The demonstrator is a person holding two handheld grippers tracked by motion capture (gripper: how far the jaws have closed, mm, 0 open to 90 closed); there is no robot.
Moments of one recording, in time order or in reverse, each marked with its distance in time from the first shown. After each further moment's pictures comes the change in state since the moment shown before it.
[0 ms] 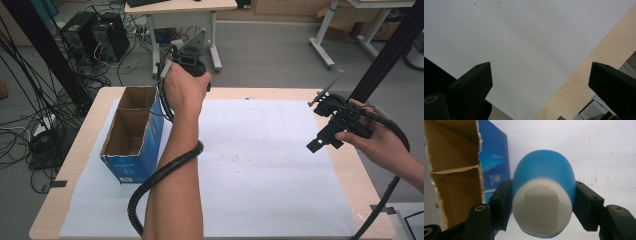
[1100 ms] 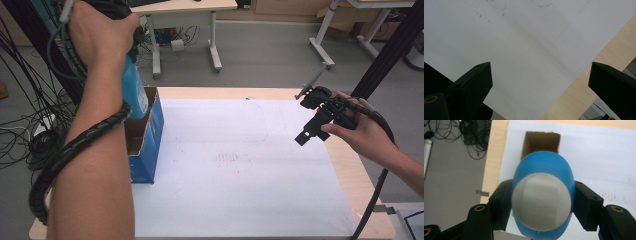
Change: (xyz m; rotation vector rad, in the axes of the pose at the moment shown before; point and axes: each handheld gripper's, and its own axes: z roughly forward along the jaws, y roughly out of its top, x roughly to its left) left arm 0.121 -0.039 -0.100 -0.111 0.067 -0.218; right arm 0.013 0.030 -0.004 0.001 -0.007 -0.011
